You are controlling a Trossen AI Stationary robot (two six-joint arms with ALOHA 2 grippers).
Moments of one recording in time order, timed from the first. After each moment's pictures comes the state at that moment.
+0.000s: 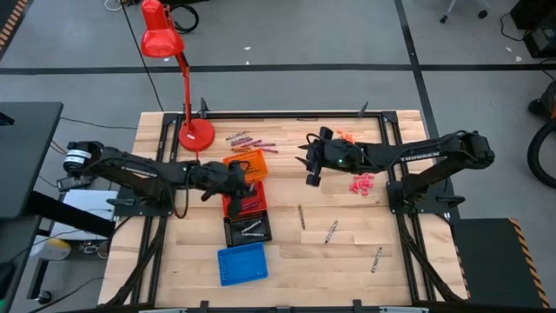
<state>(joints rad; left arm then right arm) -0.05 1.20 0.60 0.09 -0.01 -0.28 -0.05 1.32 0.89 -0.07 0.40 -0.17</state>
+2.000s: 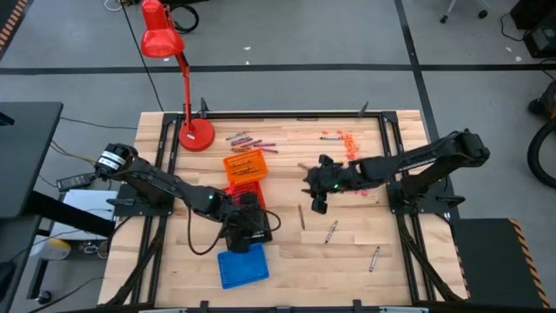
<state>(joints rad) -0.34 1.58 1.01 -0.36 -0.12 -0.19 0.13 1.37 0.90 -0.30 0.27 0.20</state>
